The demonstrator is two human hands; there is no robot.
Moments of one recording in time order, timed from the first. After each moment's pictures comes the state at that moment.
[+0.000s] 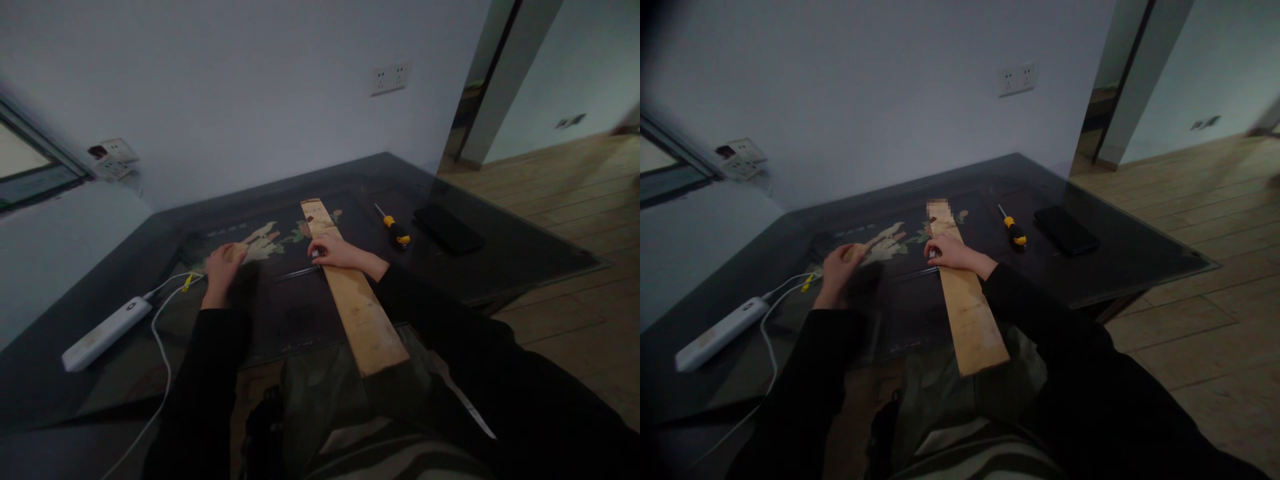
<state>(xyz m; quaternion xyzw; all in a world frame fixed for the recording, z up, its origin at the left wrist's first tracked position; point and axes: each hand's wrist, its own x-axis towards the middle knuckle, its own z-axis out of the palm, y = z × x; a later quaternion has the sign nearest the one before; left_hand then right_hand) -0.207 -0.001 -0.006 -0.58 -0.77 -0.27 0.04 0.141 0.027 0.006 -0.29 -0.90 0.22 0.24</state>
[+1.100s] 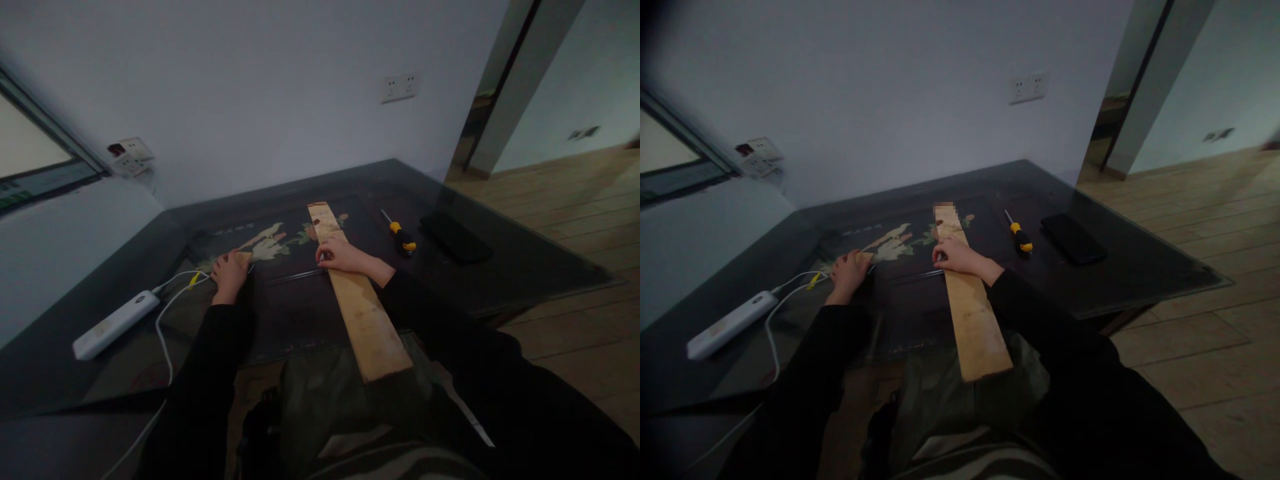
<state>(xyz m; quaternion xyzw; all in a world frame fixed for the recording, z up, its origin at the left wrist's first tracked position) -0.186 -0.022 -0.015 -0.50 -0.85 -0.17 0.06 0.140 0.029 0.006 -0.28 -0.91 0.19 0.22</state>
